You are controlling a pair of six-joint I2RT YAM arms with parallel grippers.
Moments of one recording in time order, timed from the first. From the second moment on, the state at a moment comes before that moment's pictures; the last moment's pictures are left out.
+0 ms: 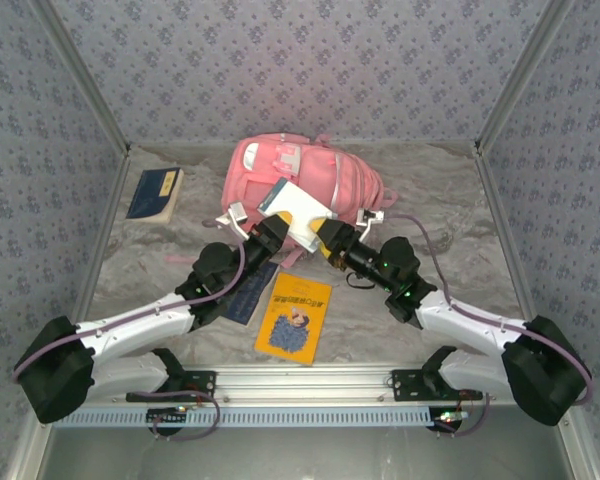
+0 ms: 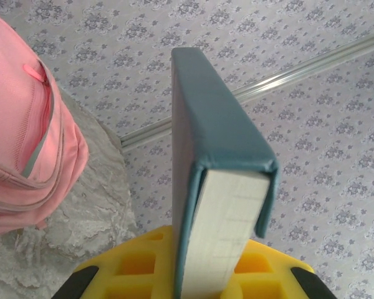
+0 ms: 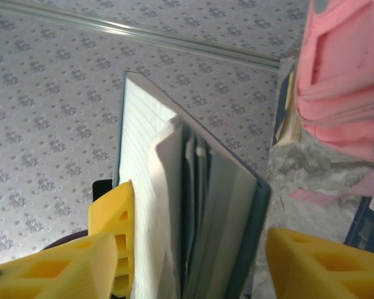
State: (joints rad) left arm -0.87 1.13 0.55 0.70 -0.17 -1.20; right arm 0.71 1.16 0.48 0.79 -0.23 1.37
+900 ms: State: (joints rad) left arm -0.85 1.09 0.84 0.15 -0.20 -0.92; right arm 0.62 0.84 0.53 0.23 -0.09 1.15
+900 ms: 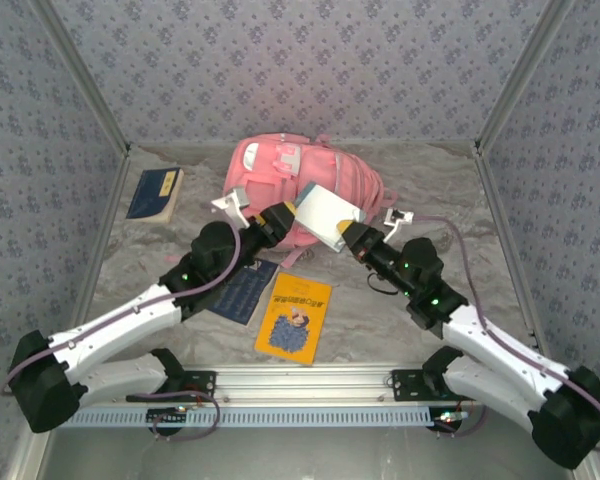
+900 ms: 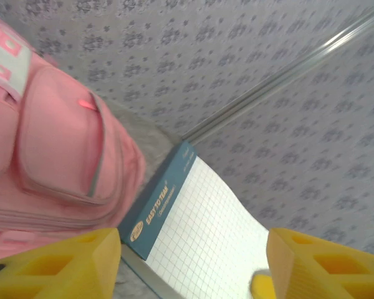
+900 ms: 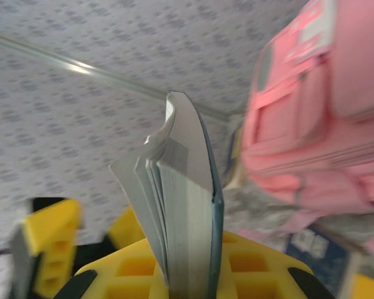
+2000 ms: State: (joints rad) left arm -0.65 2.50 2.49 -0.76 0.24 -0.44; right arm 0.12 0.69 0.64 -0.61 -0.09 0.74
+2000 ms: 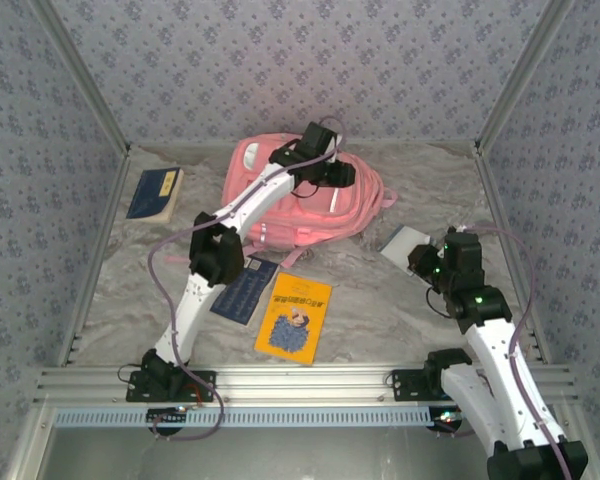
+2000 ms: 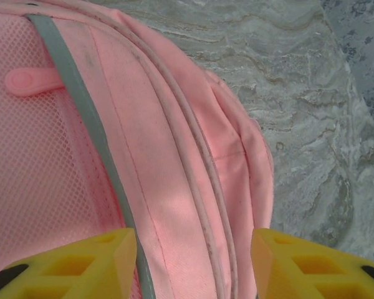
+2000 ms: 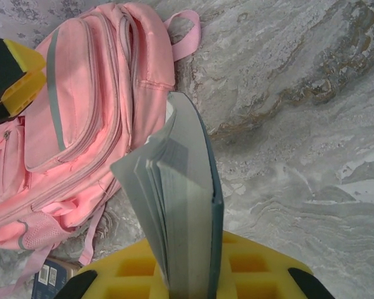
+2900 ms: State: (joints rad) left arm -0.64 2.50 2.42 -0.81 0.21 -0.43; right arm 0.06 0.71 0.57 -0.53 -0.23 0.74
